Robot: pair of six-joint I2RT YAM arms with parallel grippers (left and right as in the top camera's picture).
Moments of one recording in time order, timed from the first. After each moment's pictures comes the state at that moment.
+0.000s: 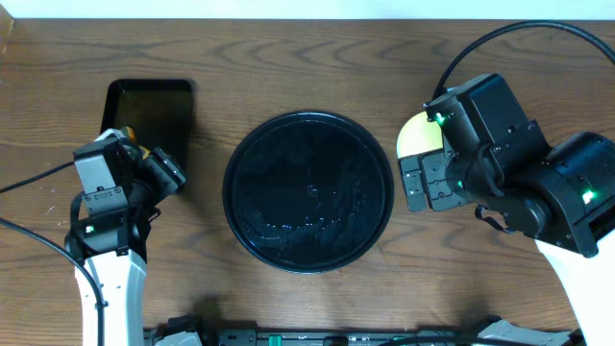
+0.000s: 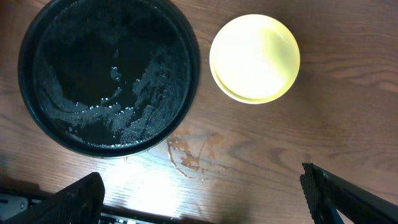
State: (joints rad) left arm 0.26 1.05 0.86 -0.66 0.08 -0.44; right arm 0.59 1.44 2.00 -1.69 0.20 0.31
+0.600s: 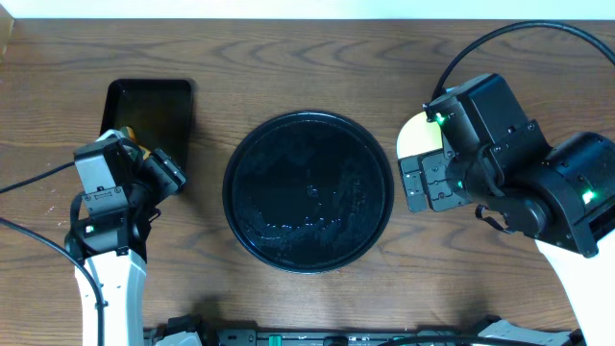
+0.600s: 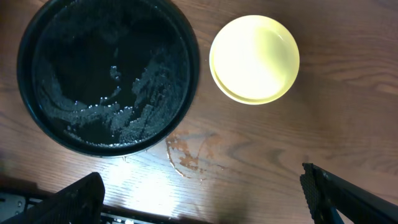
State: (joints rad) left arm 0.26 1.05 0.86 -0.66 0.08 -0.44; right arm 0.60 1.44 2.00 -1.69 0.20 0.30
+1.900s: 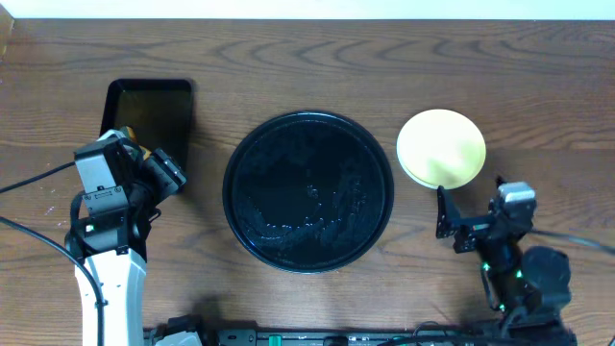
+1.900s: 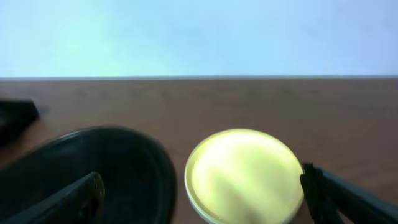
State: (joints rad) left arm 0.26 1.06 0.86 -0.66 0.08 -0.44; right arm 0.12 0.31 0.34 -0.22 -0.08 0.09
